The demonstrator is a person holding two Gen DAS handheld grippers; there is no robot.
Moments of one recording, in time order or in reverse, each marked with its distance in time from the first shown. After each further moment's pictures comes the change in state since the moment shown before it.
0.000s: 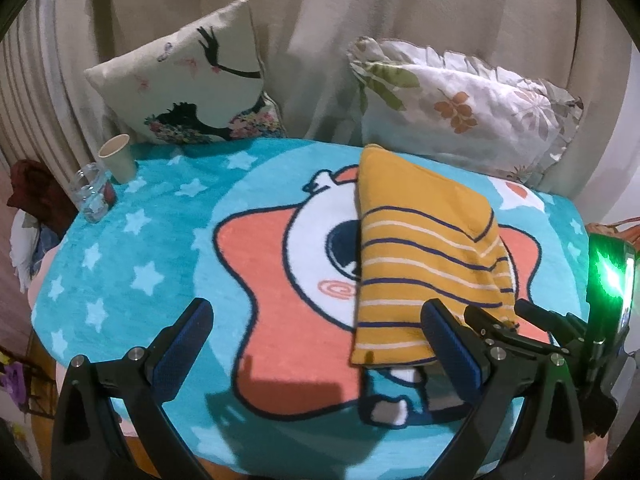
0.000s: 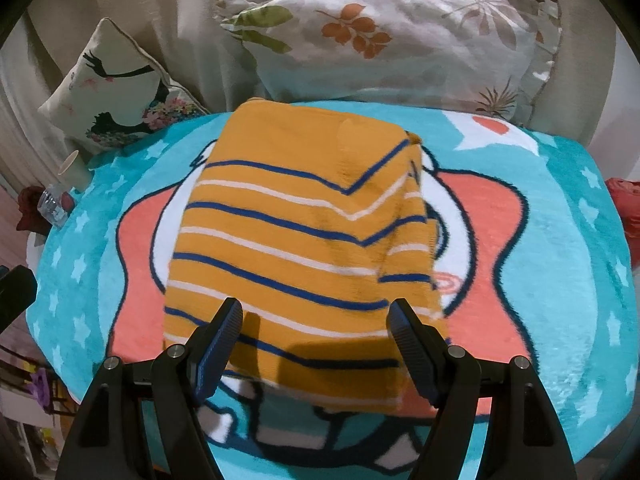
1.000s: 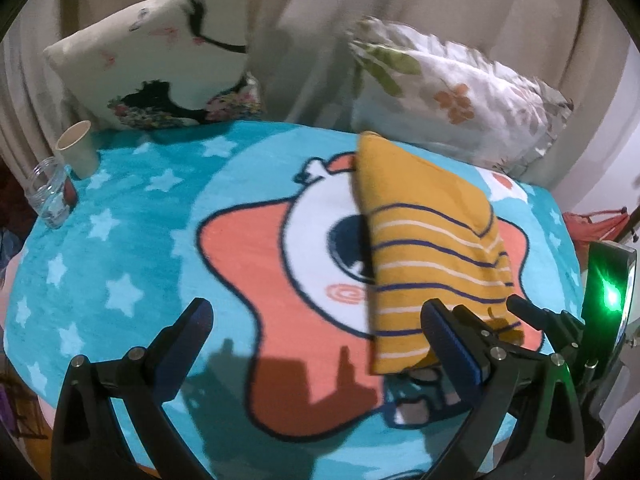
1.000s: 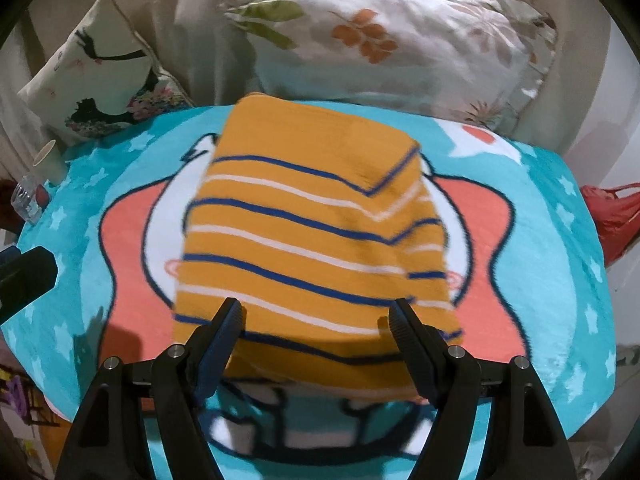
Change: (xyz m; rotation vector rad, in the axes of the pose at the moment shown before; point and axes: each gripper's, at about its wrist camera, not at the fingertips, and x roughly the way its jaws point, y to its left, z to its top) left arm 0.037 0.058 0.023 0.015 0.076 -0.156; right arm 0.004 0.053 0.004 -0.010 0.002 -0.145
